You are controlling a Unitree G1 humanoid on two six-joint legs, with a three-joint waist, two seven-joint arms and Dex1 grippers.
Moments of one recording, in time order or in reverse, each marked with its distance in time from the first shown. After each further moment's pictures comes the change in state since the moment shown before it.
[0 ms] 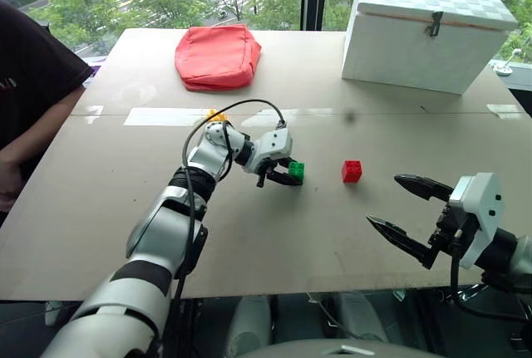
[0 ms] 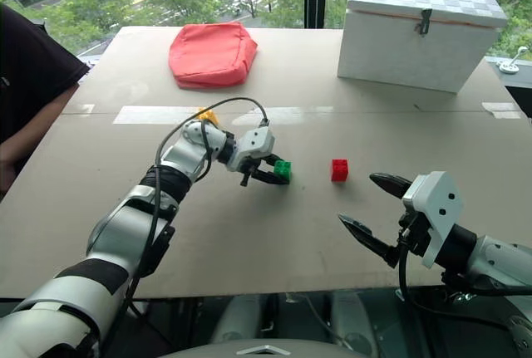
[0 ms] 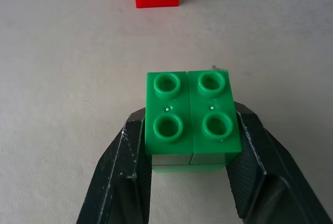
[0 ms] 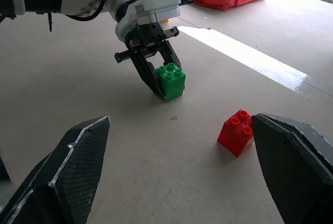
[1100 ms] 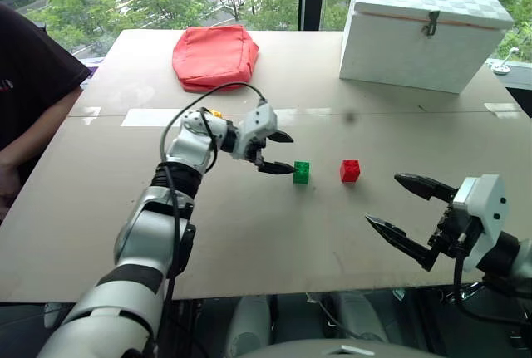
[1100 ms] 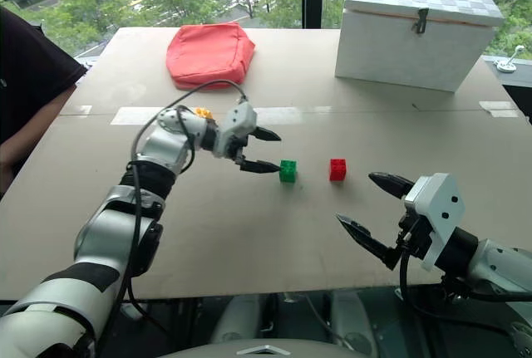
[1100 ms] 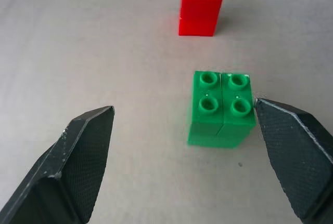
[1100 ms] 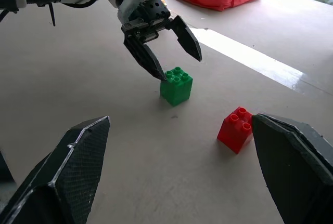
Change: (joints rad) left arm 0.101 0.141 0.206 -0.322 -0.104 0.318 0.011; right arm -0.008 -0.011 0.000 -0.013 0.047 -0.053 -0.010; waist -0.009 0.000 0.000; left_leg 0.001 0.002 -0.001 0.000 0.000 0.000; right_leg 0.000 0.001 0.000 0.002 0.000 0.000
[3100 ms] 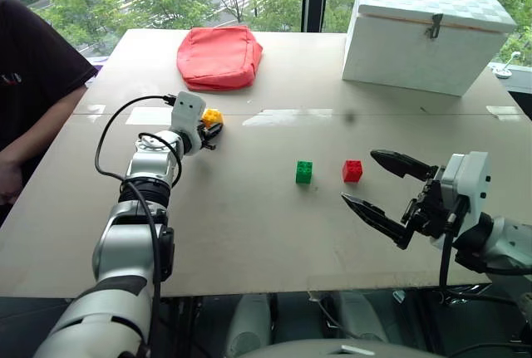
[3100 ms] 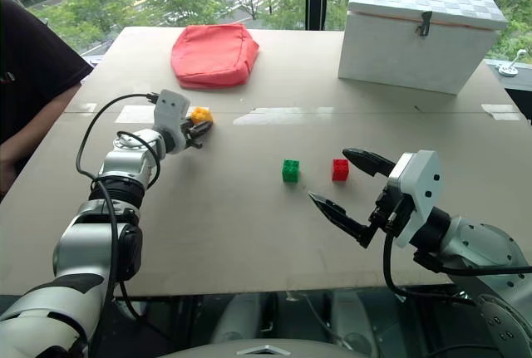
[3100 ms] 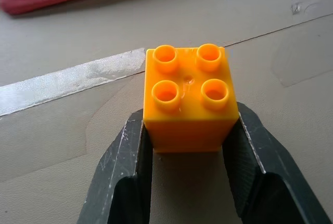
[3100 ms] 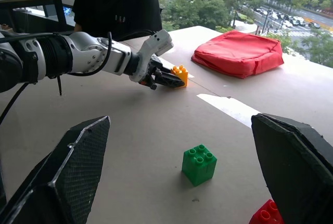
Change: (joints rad) left arm 0.026 0.039 0.202 0.270 0.047 0.041 0.811; right arm -0.185 0.061 0.179 0.053 0.020 -0.037 -0.070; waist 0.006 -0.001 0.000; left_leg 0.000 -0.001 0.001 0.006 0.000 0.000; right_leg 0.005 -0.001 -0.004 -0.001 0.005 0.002
